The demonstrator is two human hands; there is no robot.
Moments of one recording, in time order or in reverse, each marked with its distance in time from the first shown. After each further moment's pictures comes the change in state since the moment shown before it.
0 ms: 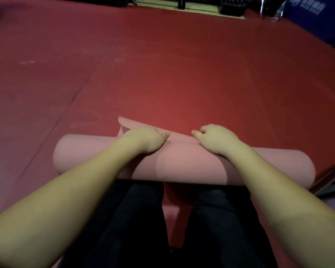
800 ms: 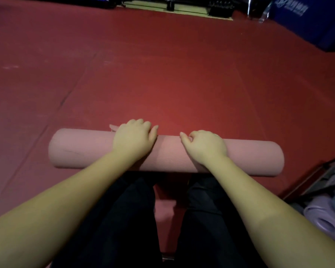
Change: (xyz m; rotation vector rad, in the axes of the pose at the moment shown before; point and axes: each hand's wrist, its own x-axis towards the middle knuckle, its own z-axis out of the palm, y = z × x) left_hand 0.037 -0.016 0.031 0.119 0.775 0.286; right_hand 0.004 0.004 0.026 -0.057 0.278 0.054
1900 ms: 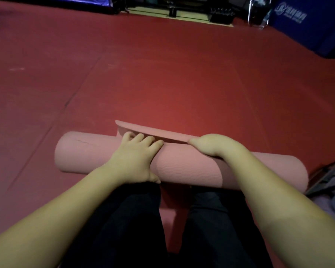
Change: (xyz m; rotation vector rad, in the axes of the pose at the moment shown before) left_hand -0.055 -0.007 -0.044 0.233 -0.291 0.324; right_hand -0.005 -0.007 -0.051 0.050 -0.548 0.054
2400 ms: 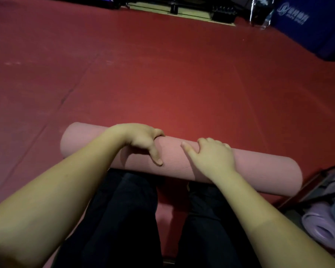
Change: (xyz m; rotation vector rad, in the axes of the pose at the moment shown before) left_hand 0.098 -0.046 -0.004 -0.627 -0.639 -0.029; right_hand 0.005 0.003 0.050 -0.182 0.606 0.022
